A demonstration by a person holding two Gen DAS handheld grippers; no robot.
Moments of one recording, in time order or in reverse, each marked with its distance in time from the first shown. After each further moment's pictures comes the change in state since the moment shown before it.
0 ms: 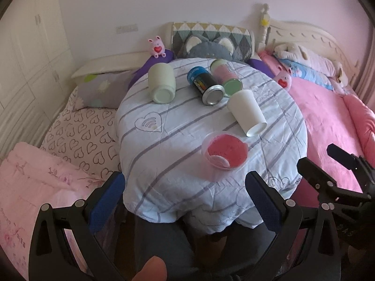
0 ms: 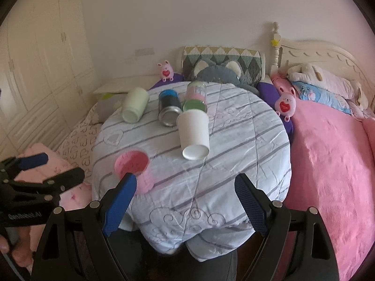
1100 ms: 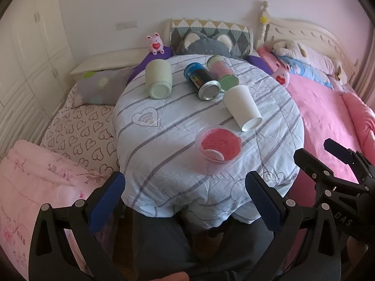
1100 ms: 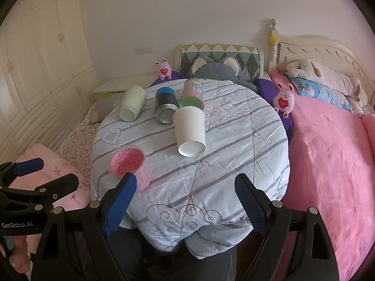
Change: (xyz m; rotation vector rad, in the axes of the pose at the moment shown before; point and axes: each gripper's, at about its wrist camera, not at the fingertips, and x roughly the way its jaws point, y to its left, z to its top) left arm -0.003 -0.003 -0.002 -0.003 0.021 -0.003; right arm -0.002 -0.007 0.000 0.016 0.008 0.000
